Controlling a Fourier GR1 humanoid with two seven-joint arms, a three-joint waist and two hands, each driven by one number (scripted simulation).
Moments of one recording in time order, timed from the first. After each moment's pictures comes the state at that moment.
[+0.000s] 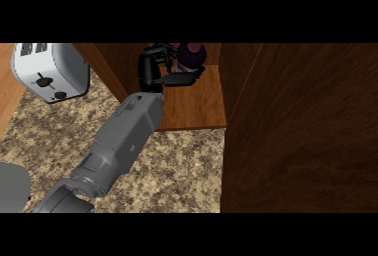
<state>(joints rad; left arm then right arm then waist) -1.08 0.00 -0.01 -0.31 0.49 0.48 -0.69 -0.06 -0.04 0.03 -2.42 -0.19 0.20 0.57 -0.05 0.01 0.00</state>
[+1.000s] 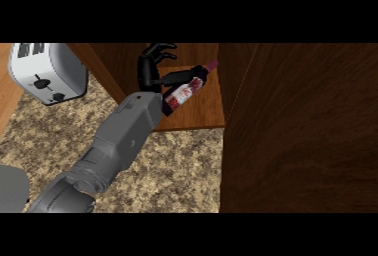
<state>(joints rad) -1.15 0.00 0.04 -0.15 0.50 0.46 -0.74 -0.07 -0.05 0.03 -2.41 -0.20 0.21 0.57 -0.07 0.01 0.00</state>
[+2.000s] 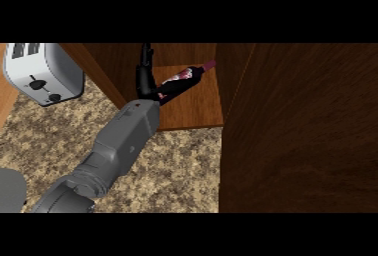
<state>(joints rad) -1.11 0.00 0.05 -0.11 0.45 0.53 -0.82 -0.11 -0.05 0.04 -2.40 -0.20 0.20 0.58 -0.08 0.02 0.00</state>
